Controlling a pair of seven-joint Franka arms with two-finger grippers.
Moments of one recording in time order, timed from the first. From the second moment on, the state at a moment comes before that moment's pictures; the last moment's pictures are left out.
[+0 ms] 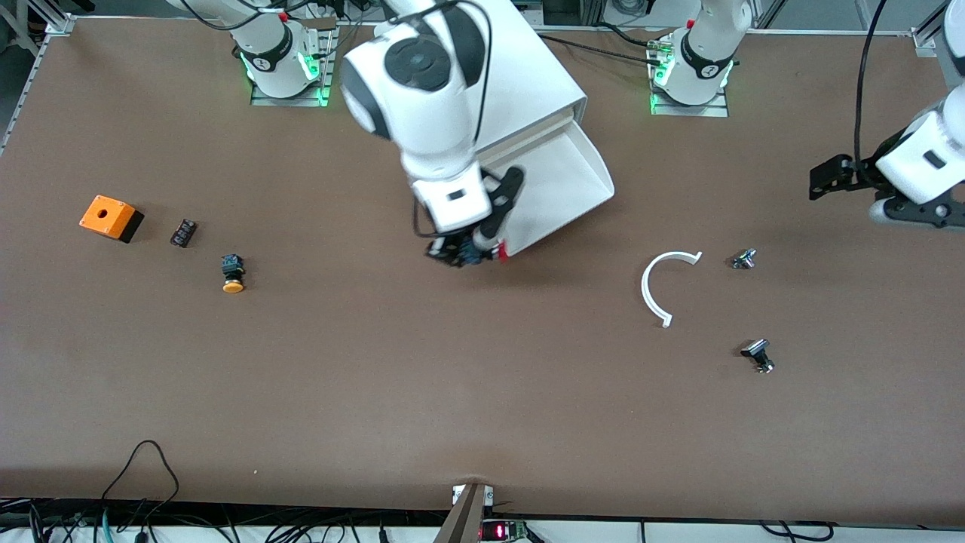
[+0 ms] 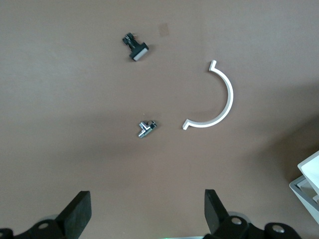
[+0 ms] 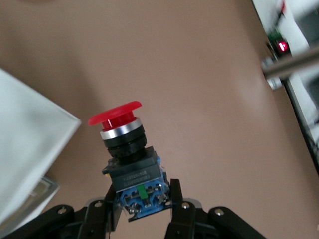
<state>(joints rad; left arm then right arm) 0.25 0.05 -0.25 -1.68 0.06 1.58 0.10 0.83 0.57 -0.22 -1.23 0.03 1.99 -0.43</state>
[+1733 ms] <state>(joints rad) -0.21 0.28 -0.46 -2.15 -0.13 2.33 -0.98 0.44 0.53 -0.22 -1.97 0.08 2.43 0.08</state>
